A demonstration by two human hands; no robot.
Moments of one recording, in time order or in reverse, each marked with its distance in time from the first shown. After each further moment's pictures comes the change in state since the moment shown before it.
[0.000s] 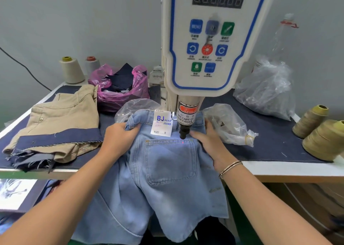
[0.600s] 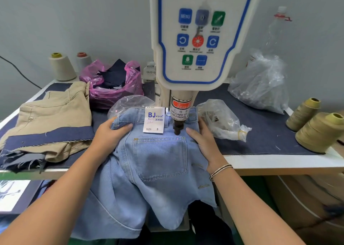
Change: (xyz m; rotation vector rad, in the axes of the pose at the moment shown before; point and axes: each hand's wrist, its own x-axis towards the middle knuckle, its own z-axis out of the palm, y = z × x) left_hand 0.001 -0.019 -0.005 -0.413 -0.117 -0.022; right_hand -0.002 0.023 0.003 0.240 -0.077 -0.120
